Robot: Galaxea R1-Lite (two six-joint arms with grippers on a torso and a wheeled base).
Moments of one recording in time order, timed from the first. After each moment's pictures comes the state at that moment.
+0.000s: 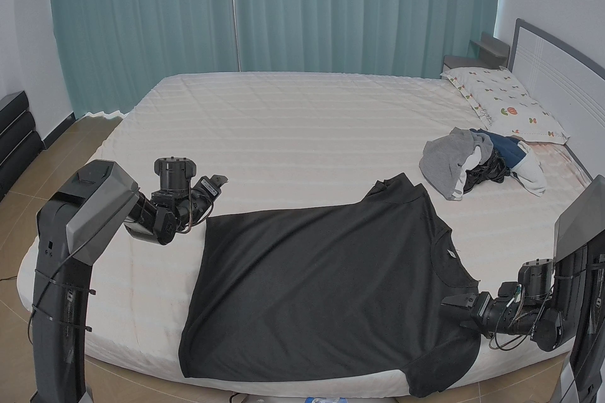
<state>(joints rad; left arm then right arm) -0.14 2.54 -1.49 -0.63 -0.02 -0.88 0.03 2.33 -0.04 -1.55 0.43 0.78</state>
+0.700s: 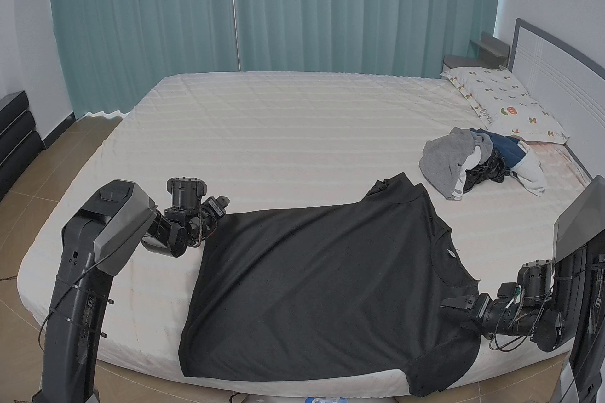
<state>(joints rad) -0.14 2.71 -1.62 -0.59 0.07 -0.78 0.03 2.33 -0.04 -1.55 0.43 0.75</state>
